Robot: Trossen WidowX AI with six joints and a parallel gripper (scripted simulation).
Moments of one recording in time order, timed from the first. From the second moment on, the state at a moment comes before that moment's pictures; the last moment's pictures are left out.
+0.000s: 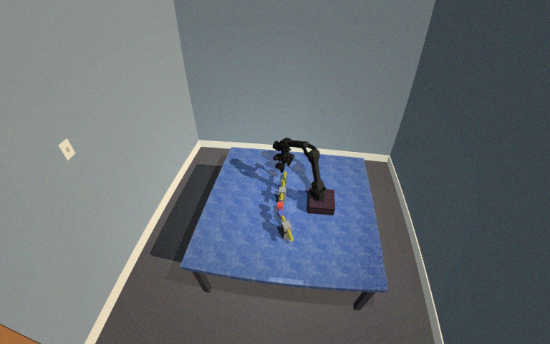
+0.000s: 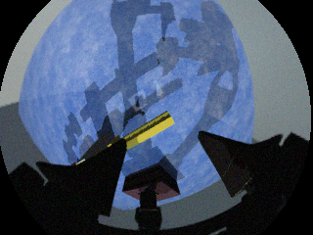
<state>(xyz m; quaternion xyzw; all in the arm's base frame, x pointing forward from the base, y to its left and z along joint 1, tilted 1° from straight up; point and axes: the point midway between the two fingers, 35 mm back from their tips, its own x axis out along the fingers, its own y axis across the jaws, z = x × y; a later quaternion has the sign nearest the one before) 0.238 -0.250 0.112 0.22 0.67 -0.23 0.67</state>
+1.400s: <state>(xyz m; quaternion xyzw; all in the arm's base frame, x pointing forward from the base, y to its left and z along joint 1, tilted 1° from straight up) 0.239 -0.251 0.059 0.52 0.48 -0.56 0.44</state>
